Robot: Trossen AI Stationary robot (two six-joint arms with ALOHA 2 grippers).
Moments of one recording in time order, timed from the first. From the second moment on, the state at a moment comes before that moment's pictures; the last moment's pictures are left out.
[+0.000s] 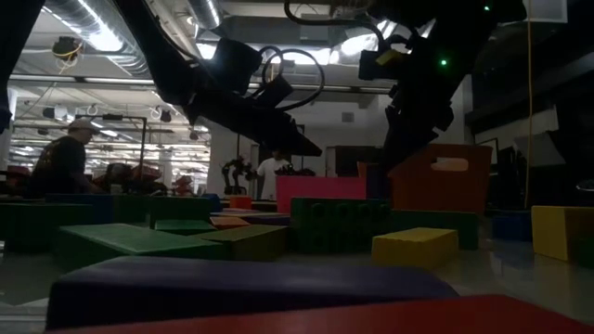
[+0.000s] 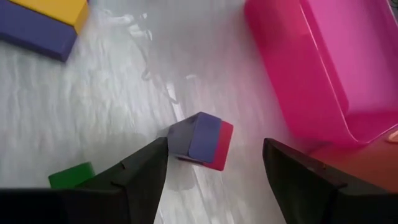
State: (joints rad) left arm 0.33 1.79 0.82 0.64 0.02 0.29; right arm 0.21 1.65 1.05 -0.57 0.50 0.34
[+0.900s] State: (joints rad) left arm 0.33 1.79 0.82 0.64 0.02 0.29; right arm 0.21 1.70 1.05 -0.55 0.52 0.33
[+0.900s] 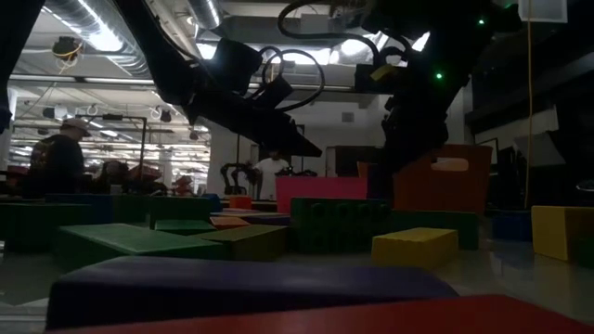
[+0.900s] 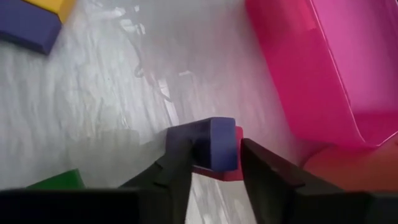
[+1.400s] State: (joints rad) left arm 0.33 1.79 0.82 0.64 0.02 0.29; right arm 0.20 1.70 1.06 -0.40 0.50 0.20
